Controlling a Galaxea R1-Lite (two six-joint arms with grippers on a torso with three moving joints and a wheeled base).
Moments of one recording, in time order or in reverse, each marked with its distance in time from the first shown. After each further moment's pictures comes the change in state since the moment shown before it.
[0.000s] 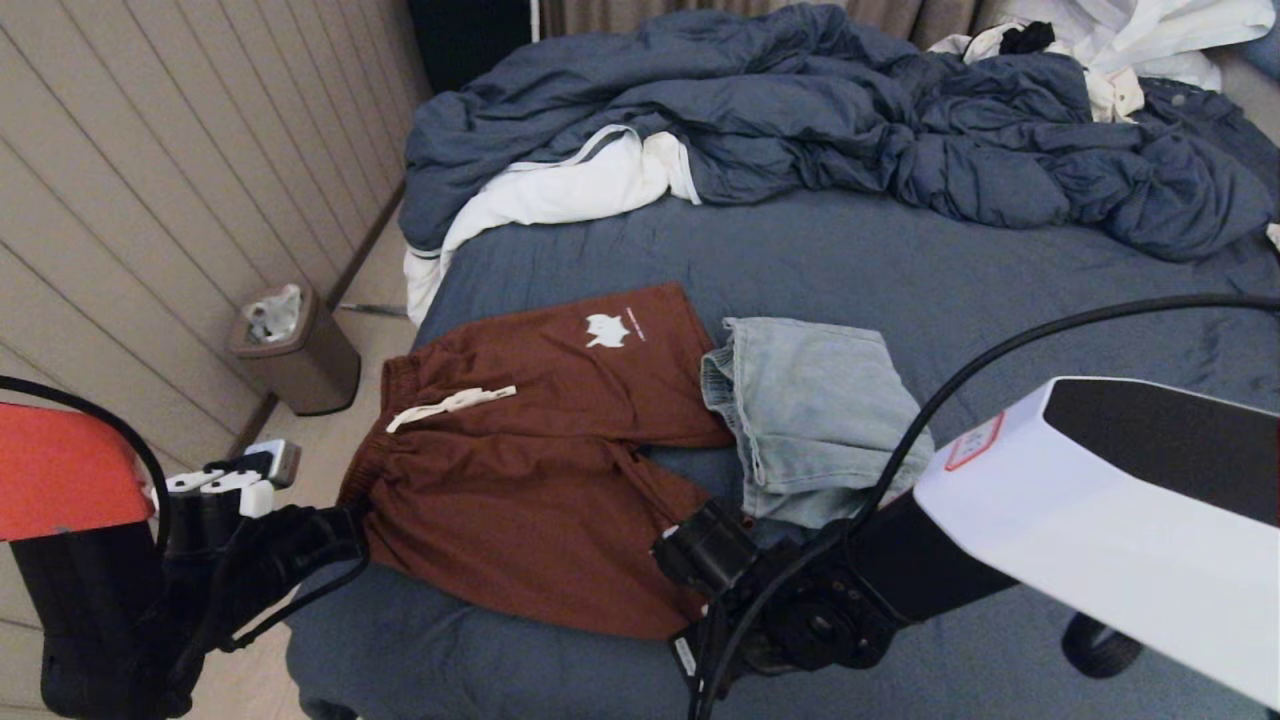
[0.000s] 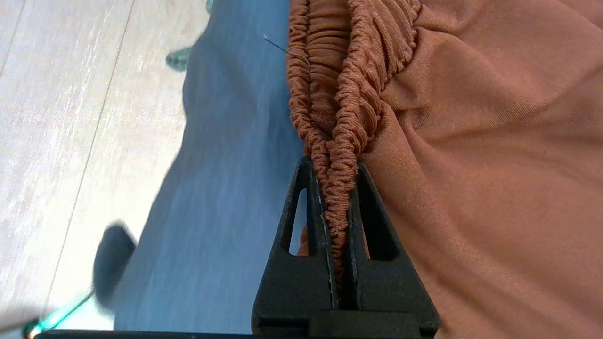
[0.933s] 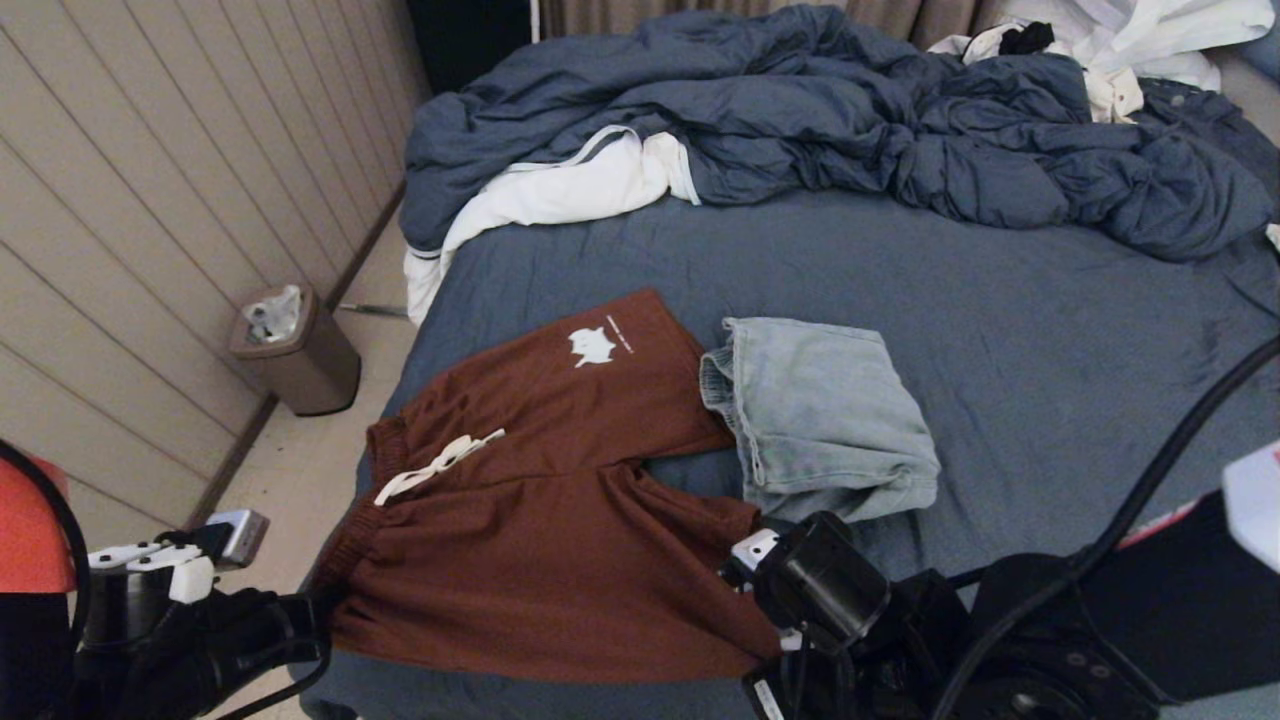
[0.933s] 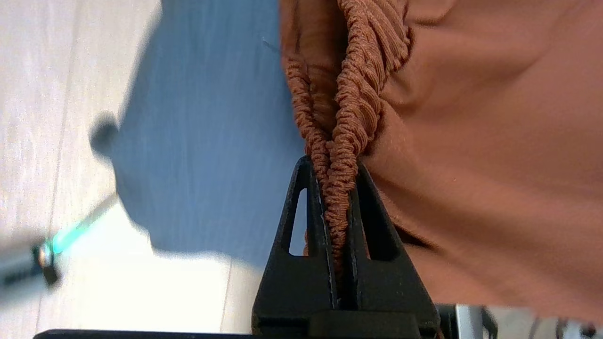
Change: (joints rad) left arm 0.001 -0.115 0.343 -0.084 -0.080 0.027; right arm 0.023 -0.308 0.277 -0.043 -0.001 0.001
